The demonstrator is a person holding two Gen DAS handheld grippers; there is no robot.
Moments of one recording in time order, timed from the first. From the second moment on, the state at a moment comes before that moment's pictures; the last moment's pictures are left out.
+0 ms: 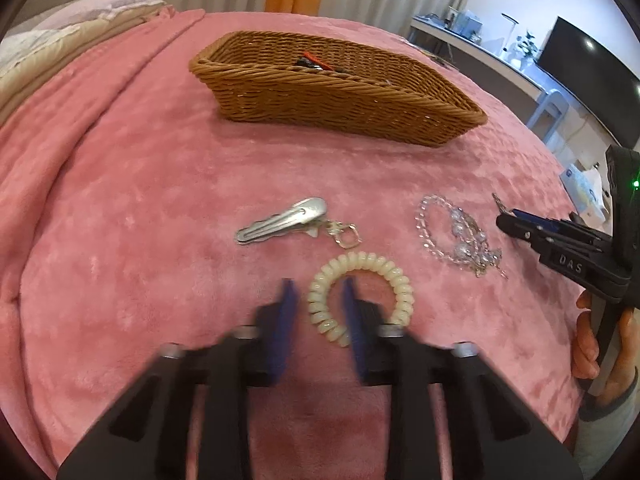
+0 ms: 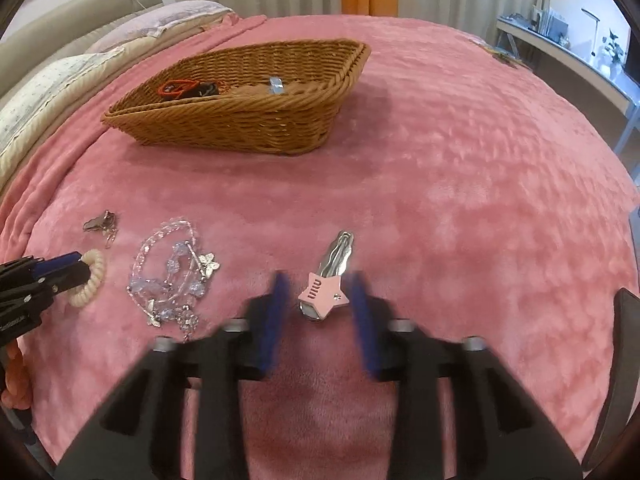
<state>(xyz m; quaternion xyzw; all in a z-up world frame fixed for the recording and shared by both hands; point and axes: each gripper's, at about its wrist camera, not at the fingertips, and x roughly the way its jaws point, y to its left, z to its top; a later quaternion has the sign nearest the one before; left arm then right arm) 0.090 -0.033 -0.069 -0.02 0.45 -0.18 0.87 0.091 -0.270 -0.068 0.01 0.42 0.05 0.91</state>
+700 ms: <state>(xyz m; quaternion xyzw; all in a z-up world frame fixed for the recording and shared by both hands) 0.083 -0.036 0.024 -0.03 0.34 -0.17 0.92 0.073 -0.261 0.044 0.04 0.27 0.11 0.96</state>
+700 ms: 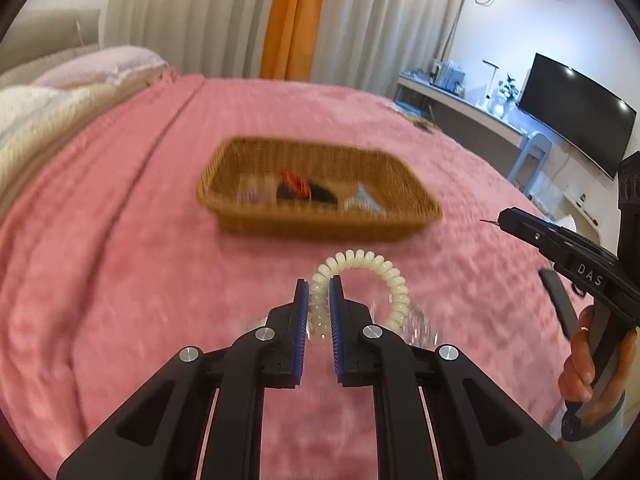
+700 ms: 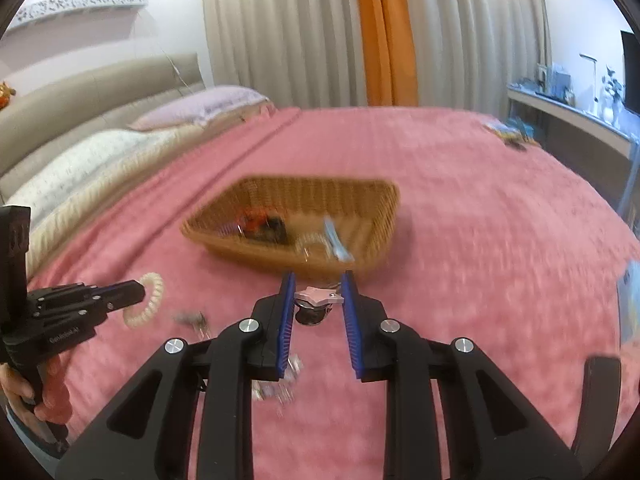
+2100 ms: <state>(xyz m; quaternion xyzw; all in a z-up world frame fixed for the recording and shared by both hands) 0.170 -0.038 0.037 -0.07 0.31 -0.15 0.94 0.182 -0.245 0.006 0.09 0.34 0.16 0.92</state>
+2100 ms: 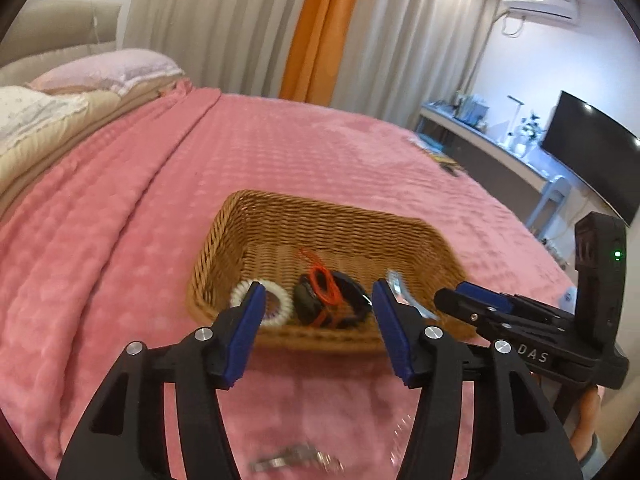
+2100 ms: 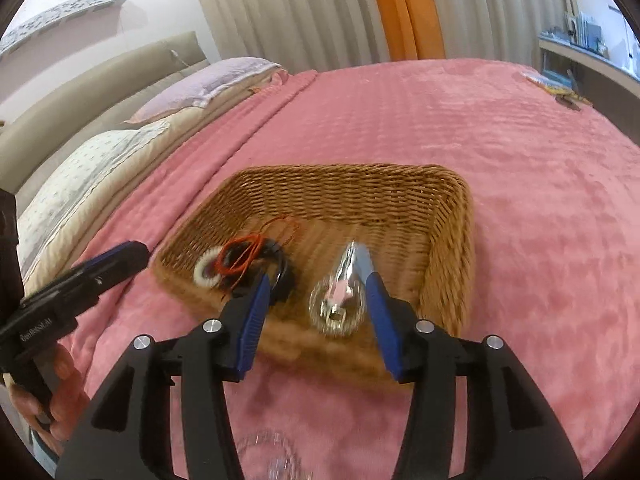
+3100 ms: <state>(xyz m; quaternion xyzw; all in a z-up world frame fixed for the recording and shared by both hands) 0.104 -0.053 -0.043 -0.09 0.37 -0.21 0.90 0.104 -0.221 -0.066 0.00 0.41 0.17 0.90</state>
